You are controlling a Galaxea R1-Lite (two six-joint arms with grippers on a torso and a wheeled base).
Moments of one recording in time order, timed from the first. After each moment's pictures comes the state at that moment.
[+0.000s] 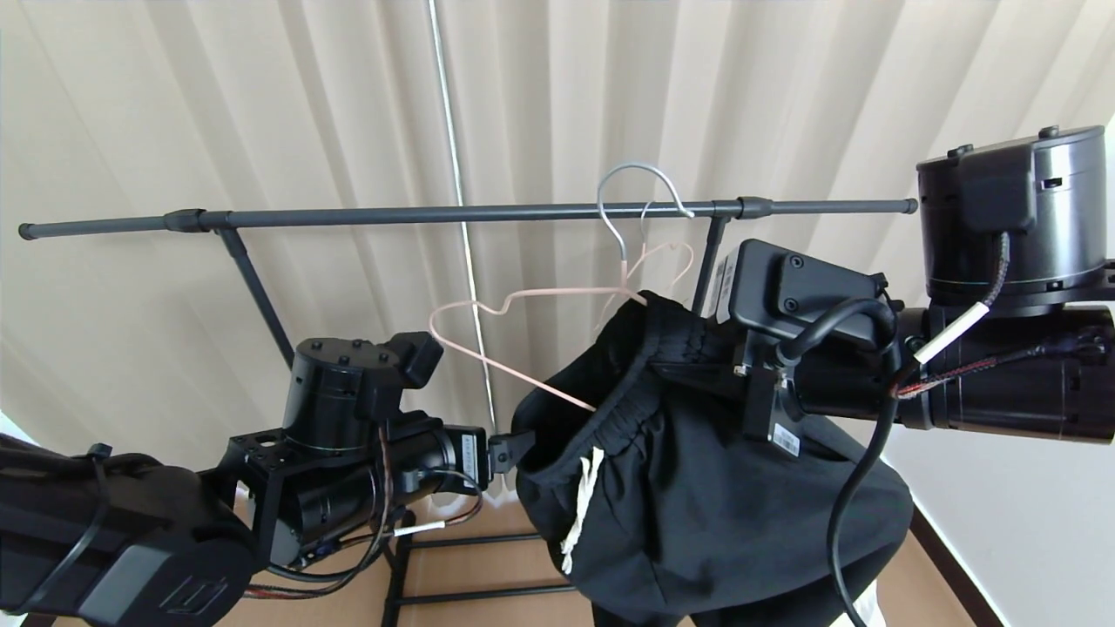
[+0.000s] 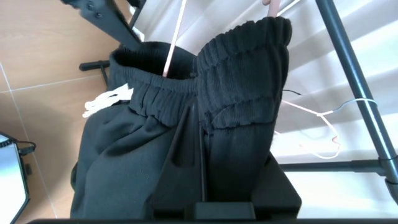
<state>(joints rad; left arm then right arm) -0.58 1.77 -0.67 -0.62 0.03 -0.32 0.71 1.56 -1.09 -0.04 0.11 -0.73</state>
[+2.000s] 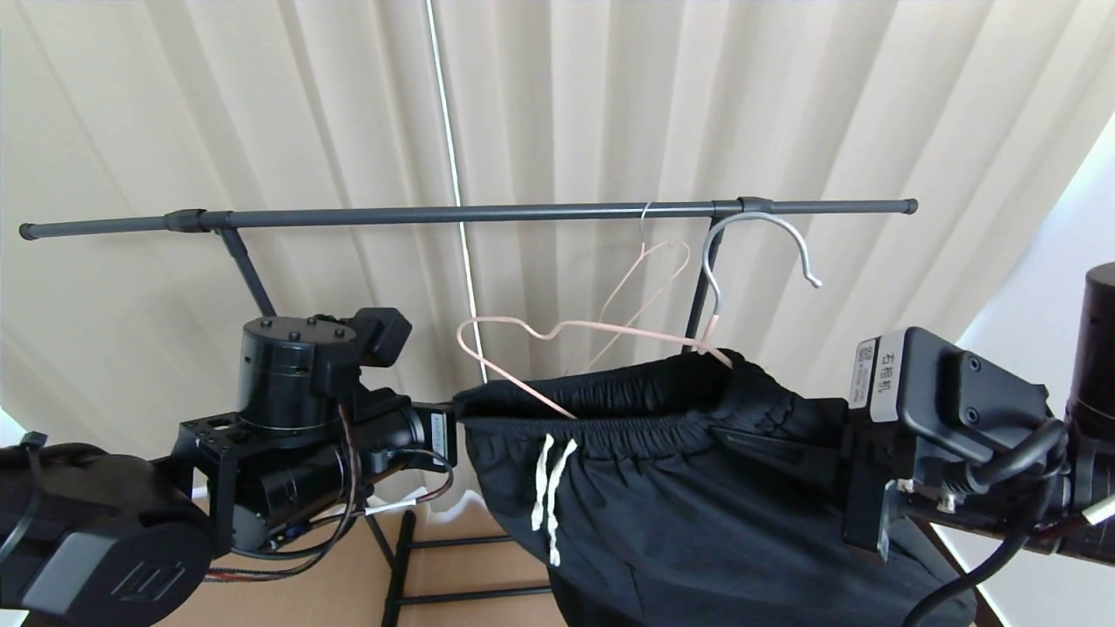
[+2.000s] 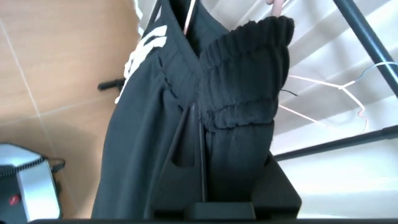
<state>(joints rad) -0.51 1.71 -0.66 -0.61 0.08 -0.21 0.69 1.36 -0.69 -0.32 0.15 -0.59</state>
